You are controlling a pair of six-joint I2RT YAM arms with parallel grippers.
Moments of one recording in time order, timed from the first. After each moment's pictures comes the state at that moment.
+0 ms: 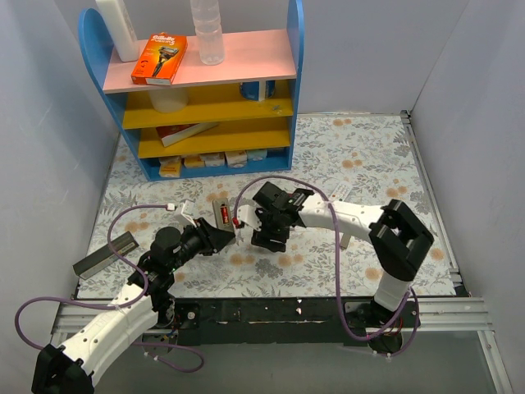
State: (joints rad) left arm -0.53 0.53 0.18 0.10 0.22 -0.83; right arm 0.96 1.78 1.20 -0.66 -0.21 -0.56
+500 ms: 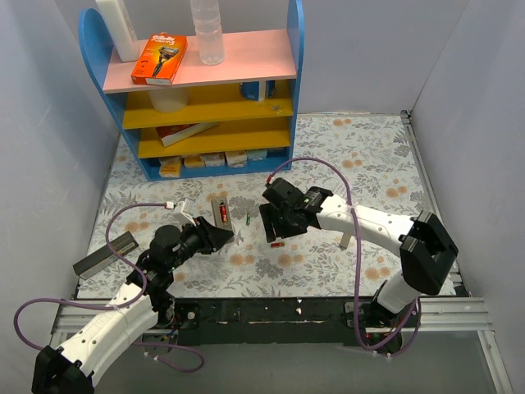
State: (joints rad) left arm -0.53 0.52 0.21 0.04 0.19 -0.80; right arm 0.97 1.56 1.17 -0.69 0.05 0.53
